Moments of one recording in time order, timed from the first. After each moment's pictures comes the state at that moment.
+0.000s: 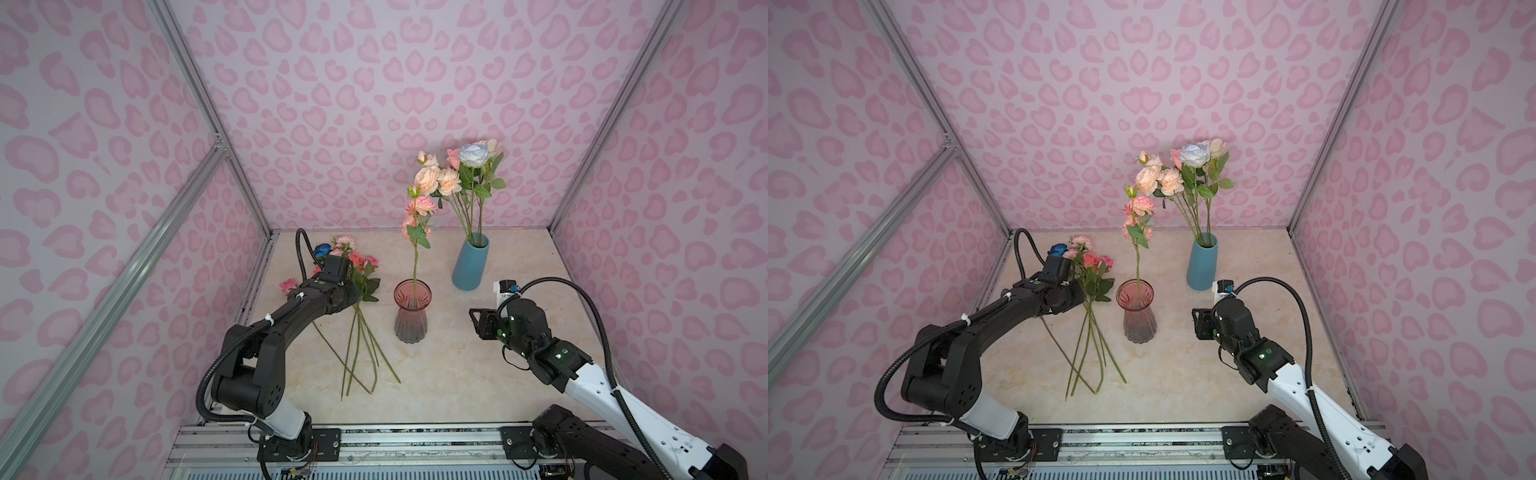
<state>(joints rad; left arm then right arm) -0.28 1.63 1.07 -0.48 -0.04 -0.72 0.55 0.87 0.62 -0.30 0.09 0.54</state>
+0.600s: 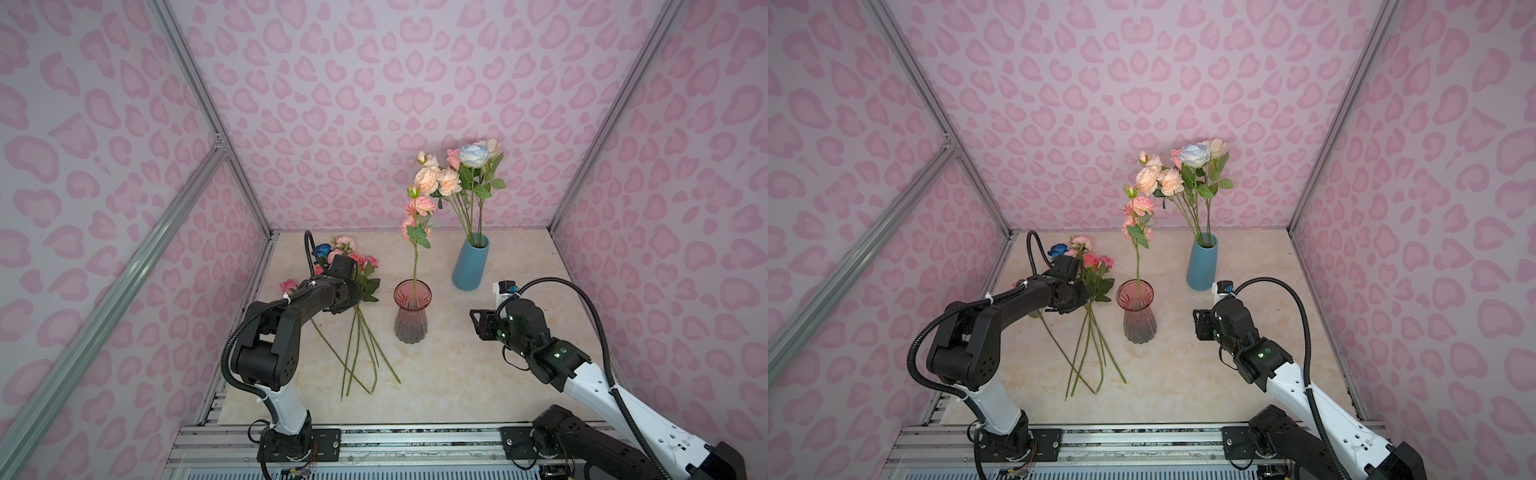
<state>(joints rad) -0.26 1.79 1.12 -0.46 -0.06 -0.76 0.54 0.89 0.61 -0.30 0.10 0.52</state>
